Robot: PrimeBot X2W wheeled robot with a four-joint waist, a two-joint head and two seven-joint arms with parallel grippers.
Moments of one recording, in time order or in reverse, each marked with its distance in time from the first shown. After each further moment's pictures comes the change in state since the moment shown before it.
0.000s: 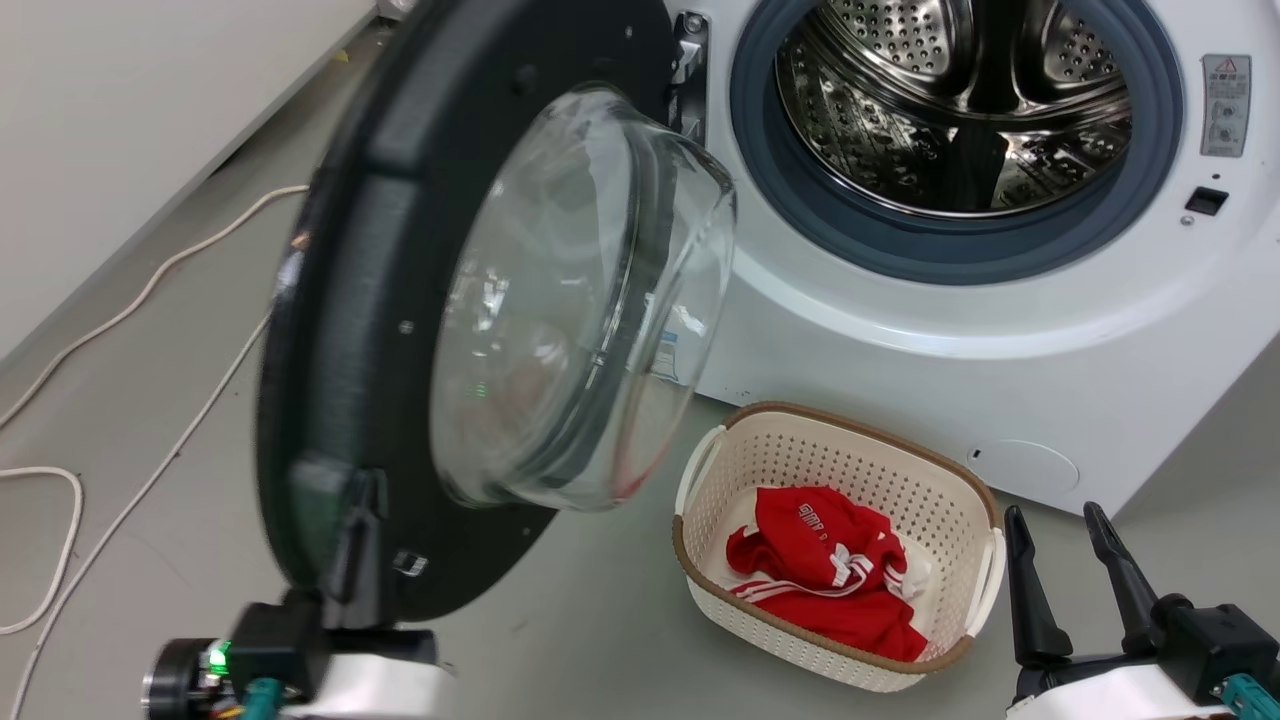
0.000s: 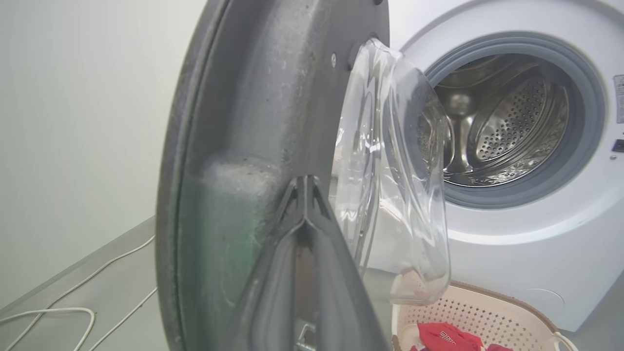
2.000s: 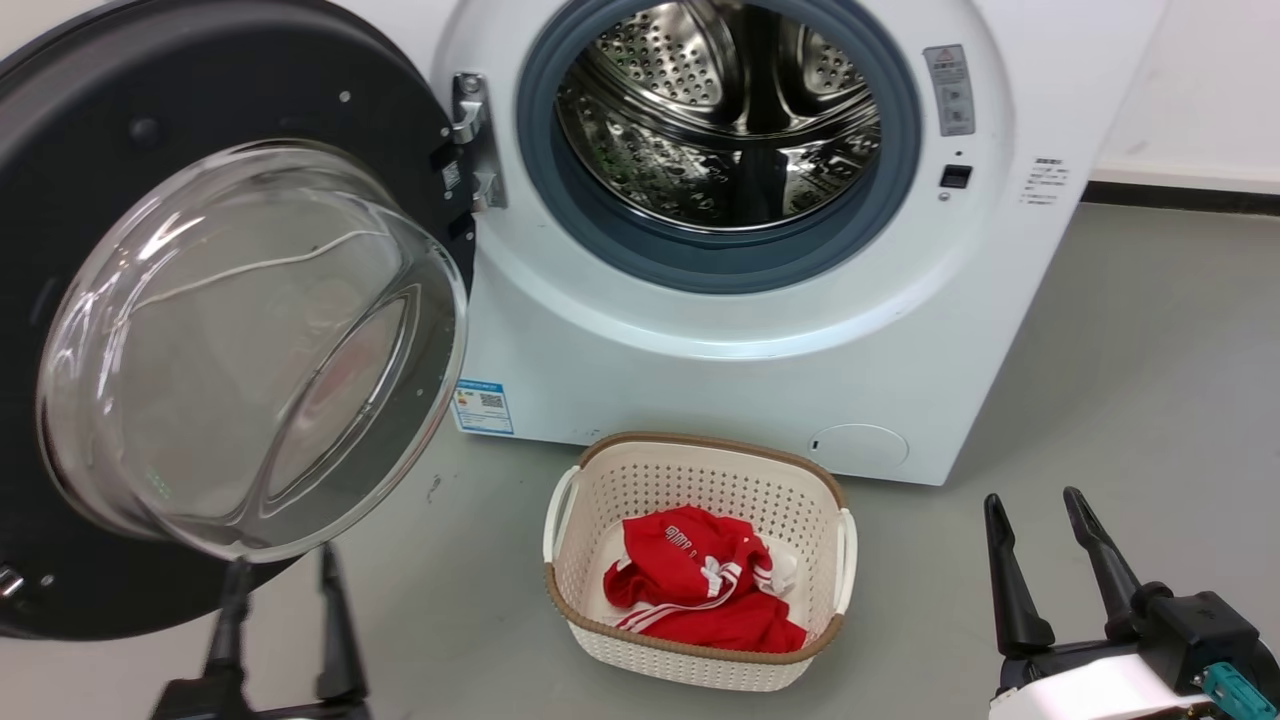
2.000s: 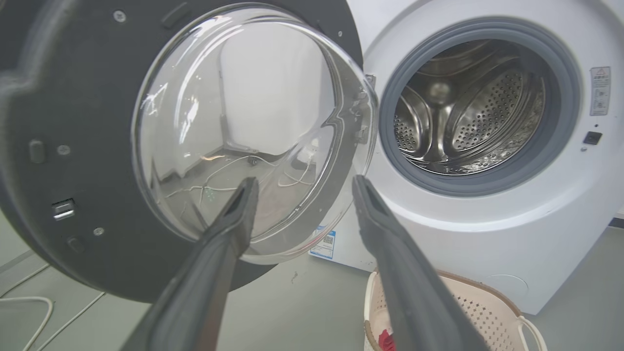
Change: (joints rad) left arm 0.111 -0.108 0.284 0.032 0.038 -0.129 -0.003; right arm -0.018 0.000 0.026 -0.007 -0.016 0.000 0.000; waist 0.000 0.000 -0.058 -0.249
